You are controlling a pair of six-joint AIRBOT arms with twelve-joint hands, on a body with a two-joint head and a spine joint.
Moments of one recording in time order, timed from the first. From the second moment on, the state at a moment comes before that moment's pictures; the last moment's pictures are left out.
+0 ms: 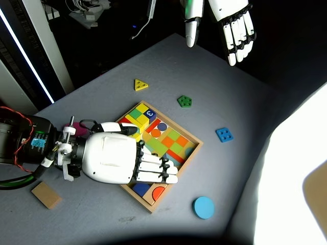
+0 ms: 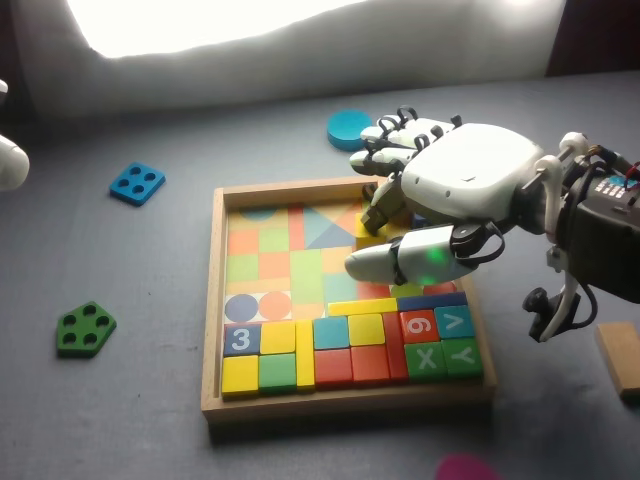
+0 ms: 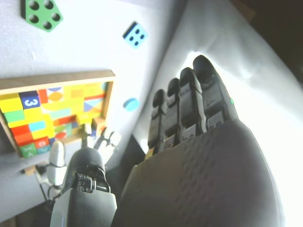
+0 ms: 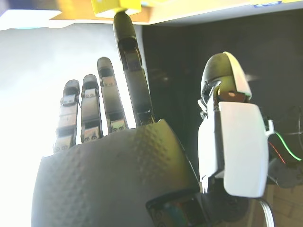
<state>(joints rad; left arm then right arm) -0.30 -0.57 0.86 0.51 0.95 0.84 -0.46 -1.29 1.26 0.30 0.36 -1.31</state>
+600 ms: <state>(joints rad) -0.30 -0.57 0.87 0.51 0.95 0.84 -0.47 -1.29 1.30 0.29 0.38 -1.31</state>
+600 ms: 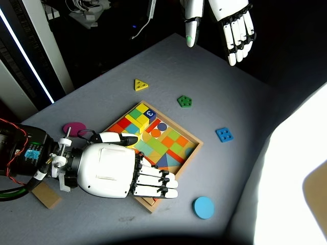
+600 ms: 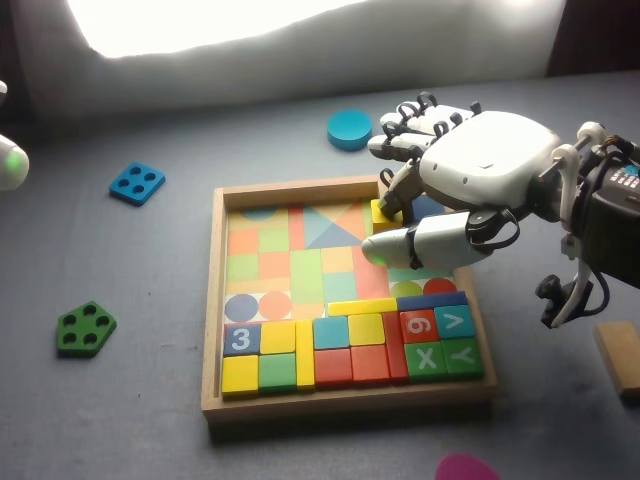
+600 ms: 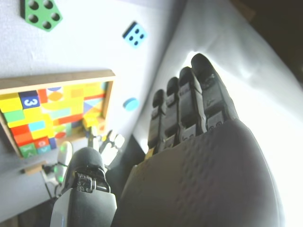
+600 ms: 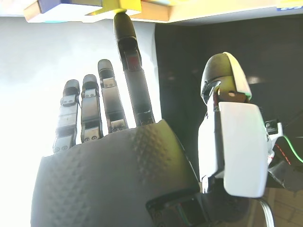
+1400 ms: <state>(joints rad) -0.30 -0.57 0.87 0.51 0.95 0.84 -0.48 -1.28 1.30 0.29 0.39 -1.31</state>
